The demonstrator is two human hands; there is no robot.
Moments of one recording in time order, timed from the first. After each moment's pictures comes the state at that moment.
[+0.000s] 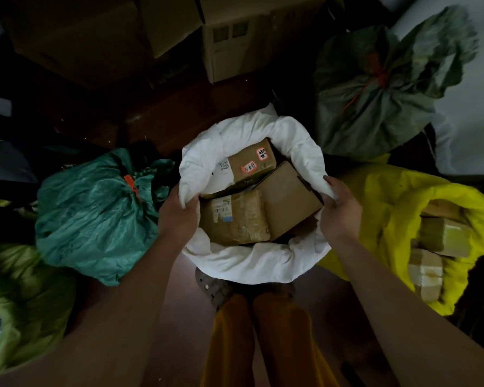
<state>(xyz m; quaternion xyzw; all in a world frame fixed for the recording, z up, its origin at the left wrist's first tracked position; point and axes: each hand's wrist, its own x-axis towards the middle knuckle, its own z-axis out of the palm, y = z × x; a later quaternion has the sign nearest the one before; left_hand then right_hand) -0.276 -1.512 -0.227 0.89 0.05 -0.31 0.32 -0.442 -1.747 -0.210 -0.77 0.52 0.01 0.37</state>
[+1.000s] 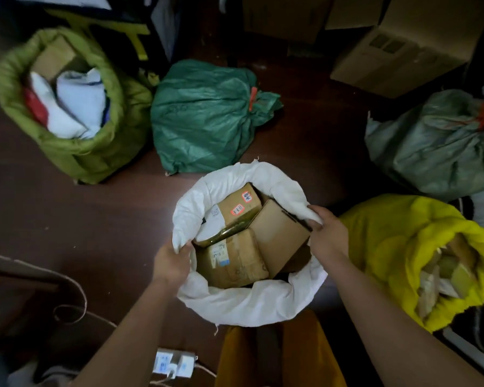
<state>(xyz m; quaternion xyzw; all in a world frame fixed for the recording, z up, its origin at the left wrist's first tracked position) -0.584 -1.271 -0.134 0.77 0.40 -0.25 0.43 -0.547 -1.552 -0.128 -0.86 0.31 0.19 0.36</state>
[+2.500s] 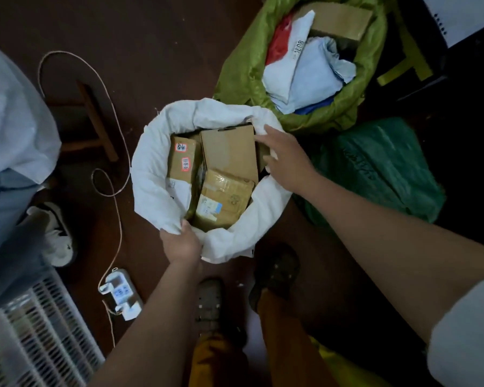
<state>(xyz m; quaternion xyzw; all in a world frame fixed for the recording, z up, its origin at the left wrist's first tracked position) -0.577 -1.123 -0.187 0.31 0.85 0.07 0.41 -0.339 -1.125 -0.204 -0.78 -0.46 0.40 0.15</state>
